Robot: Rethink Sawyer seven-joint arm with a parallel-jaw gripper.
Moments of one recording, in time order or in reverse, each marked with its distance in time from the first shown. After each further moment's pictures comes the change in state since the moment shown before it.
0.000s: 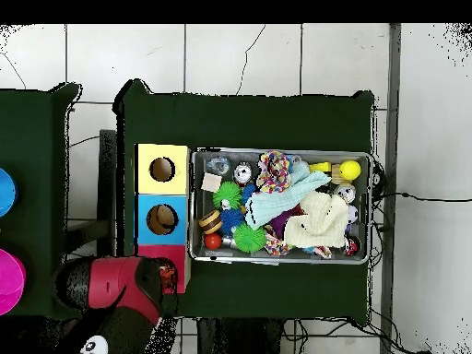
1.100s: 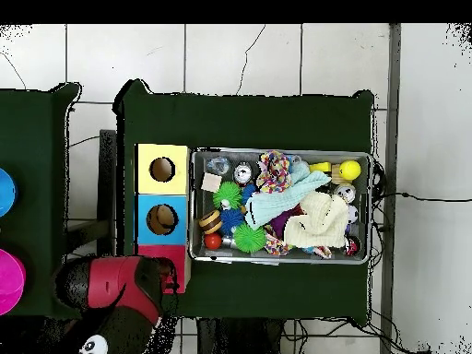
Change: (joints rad) arm 0.000 0.000 0.000 -0.003 0.000 0.000 0.000
